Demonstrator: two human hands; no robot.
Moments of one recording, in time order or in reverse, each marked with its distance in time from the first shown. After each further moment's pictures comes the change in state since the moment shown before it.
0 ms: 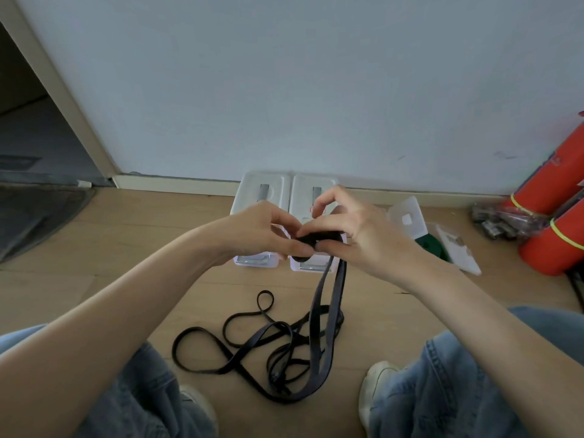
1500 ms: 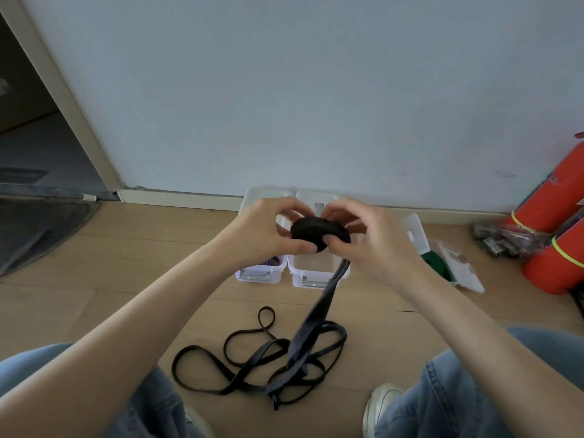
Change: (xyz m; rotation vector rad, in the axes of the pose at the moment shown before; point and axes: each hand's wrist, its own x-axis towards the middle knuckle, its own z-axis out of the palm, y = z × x) left_hand 0.000 0.009 -0.003 0.029 0.318 0.122; right_hand 0.011 -0.004 -0.003 0.215 0.216 0.250
